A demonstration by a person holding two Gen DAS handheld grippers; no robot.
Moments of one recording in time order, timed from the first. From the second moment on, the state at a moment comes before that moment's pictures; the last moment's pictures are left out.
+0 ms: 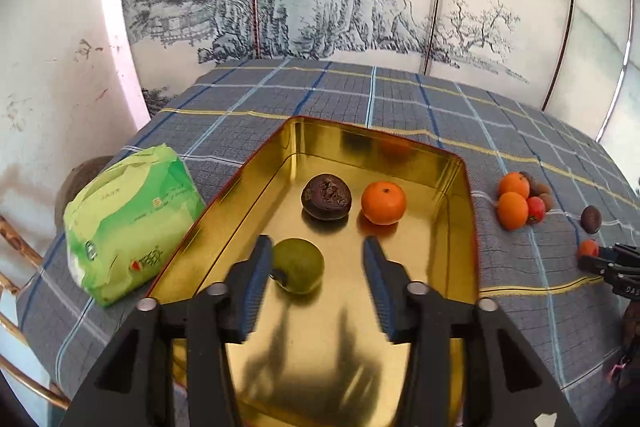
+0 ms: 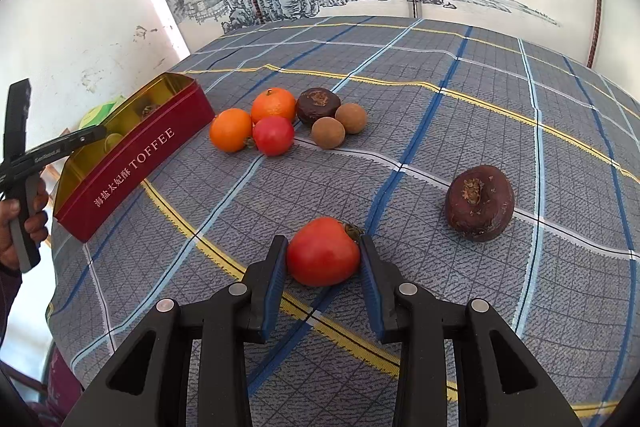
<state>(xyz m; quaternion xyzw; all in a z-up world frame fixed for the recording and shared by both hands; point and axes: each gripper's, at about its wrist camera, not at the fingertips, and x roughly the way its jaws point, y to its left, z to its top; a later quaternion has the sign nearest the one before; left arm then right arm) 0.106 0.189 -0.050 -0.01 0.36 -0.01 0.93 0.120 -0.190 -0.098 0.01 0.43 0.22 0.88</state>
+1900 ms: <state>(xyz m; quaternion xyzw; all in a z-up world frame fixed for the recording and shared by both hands) 0.003 0.211 -0.038 -0.01 0.33 0.06 0.94 0.155 0.067 -0.036 -0.08 0.40 0.38 0.83</state>
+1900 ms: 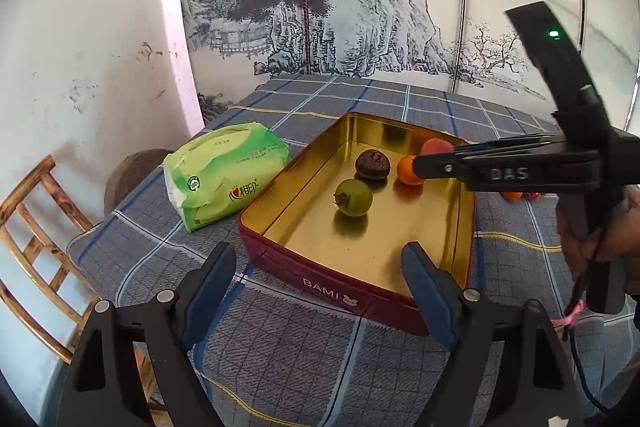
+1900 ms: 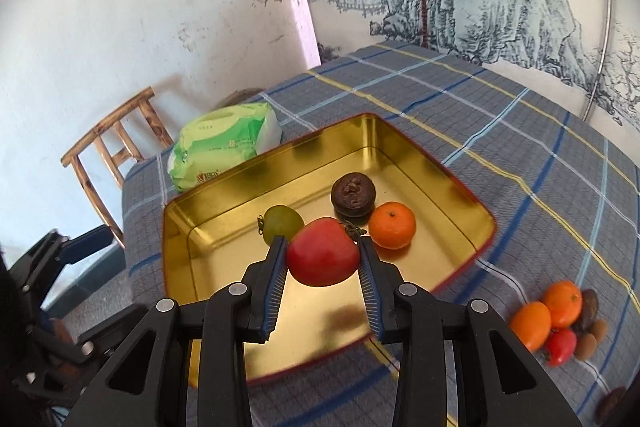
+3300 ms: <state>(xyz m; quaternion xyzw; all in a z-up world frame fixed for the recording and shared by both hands) 0.012 0.224 -0.059 -0.02 0.35 0.08 0.93 0.186 0.101 -0.062 -0.08 0.42 0.35 0.83</state>
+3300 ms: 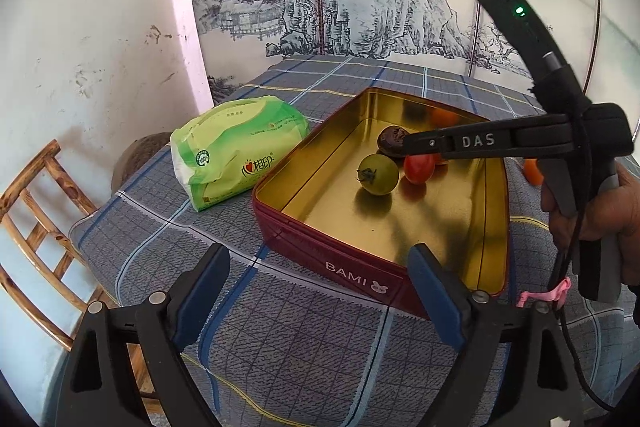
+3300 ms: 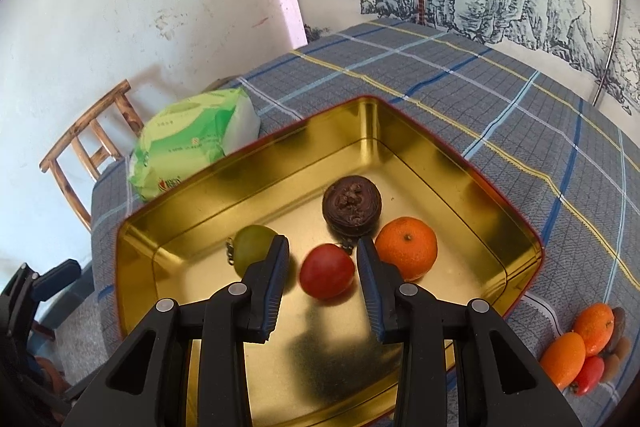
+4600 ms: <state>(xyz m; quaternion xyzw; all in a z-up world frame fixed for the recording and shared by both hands) 0.002 0.078 -0.031 0.09 0.36 -0.08 0.93 0.071 -0.257 -0.086 0.01 0.41 0.07 0.91</state>
